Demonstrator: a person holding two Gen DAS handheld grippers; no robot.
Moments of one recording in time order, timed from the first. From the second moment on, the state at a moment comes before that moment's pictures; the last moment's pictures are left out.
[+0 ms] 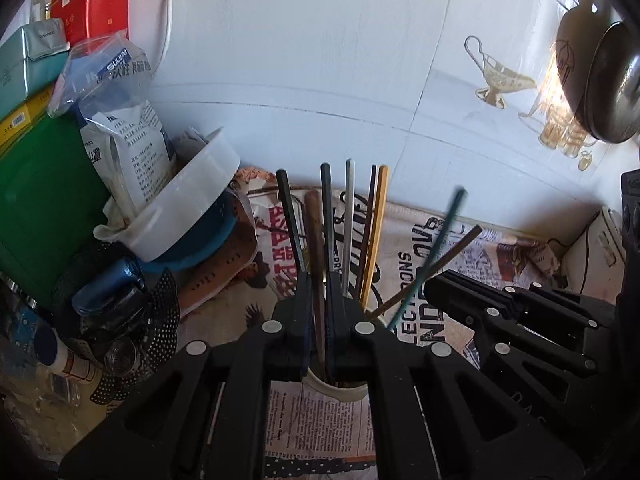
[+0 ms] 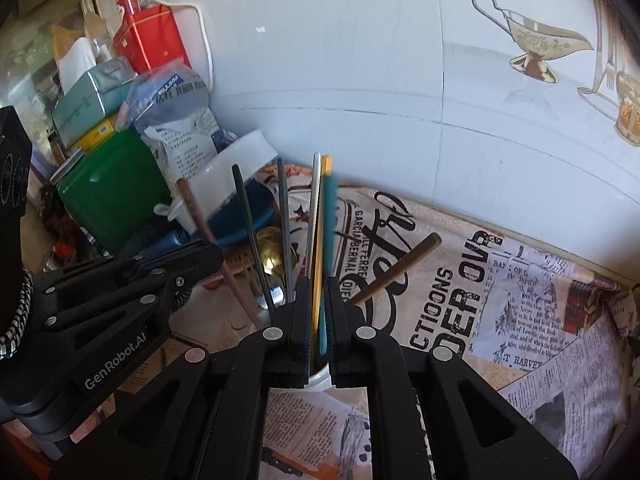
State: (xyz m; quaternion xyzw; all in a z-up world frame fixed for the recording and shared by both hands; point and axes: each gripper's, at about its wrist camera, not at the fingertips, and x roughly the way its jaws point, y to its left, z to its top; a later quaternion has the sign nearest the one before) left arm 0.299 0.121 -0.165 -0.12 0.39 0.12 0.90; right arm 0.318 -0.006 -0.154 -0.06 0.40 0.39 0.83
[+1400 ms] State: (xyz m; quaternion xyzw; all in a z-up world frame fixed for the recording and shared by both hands) left arm 0.007 0.031 0.025 -0.03 0.10 0.08 0.99; right arm 0.062 -0.154 0.033 0.00 0.10 0.31 0.95
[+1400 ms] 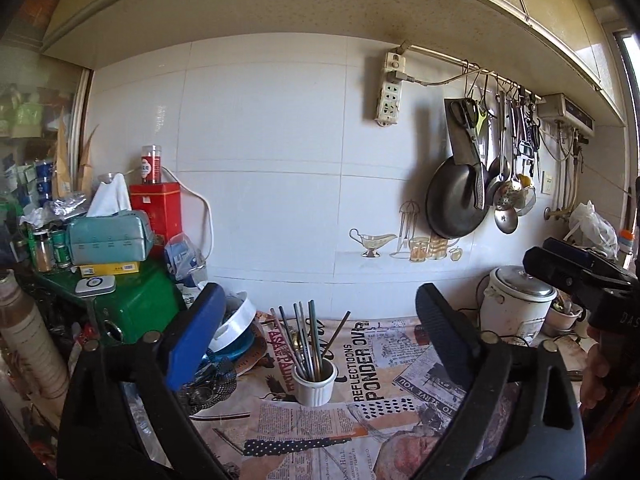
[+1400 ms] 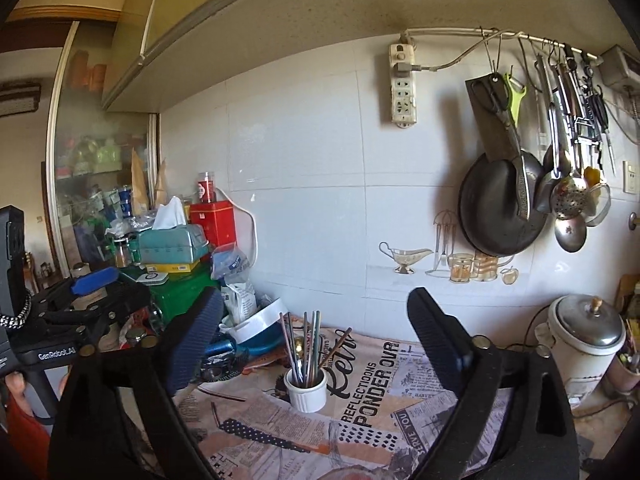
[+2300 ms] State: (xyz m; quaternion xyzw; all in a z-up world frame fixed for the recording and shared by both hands) left arm -0.014 0.031 0.020 -0.04 0.10 0.09 0.99; right arm 0.044 -0.146 0.022 -0.02 0.12 0.31 0.94
